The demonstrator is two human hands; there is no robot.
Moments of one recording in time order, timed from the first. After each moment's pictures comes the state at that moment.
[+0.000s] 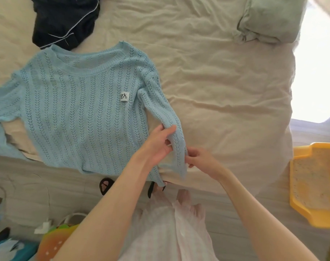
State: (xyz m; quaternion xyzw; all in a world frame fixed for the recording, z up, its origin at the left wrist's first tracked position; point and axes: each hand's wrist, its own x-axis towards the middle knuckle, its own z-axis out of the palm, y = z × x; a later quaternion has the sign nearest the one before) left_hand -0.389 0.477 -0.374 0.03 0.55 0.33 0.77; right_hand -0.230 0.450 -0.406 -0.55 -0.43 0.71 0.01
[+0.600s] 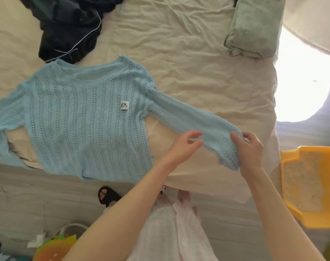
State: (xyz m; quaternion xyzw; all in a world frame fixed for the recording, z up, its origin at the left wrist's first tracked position) left_hand -0.341 0.474 -0.342 0.39 0.59 0.18 0.69; right_hand -0.170 0.470 -0.333 -0.80 -0.25 0.44 0.33
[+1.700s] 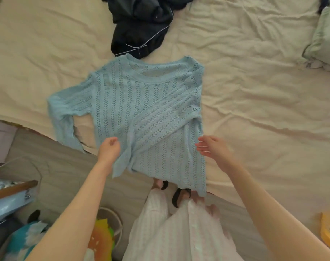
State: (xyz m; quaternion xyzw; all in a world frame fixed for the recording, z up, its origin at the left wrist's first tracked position) left_hand -0.684 0.406 -0.393 0.15 0.87 0.17 0.43; right_hand -0.399 0.489 -0.394 -0.69 -0.28 0.66 0.11
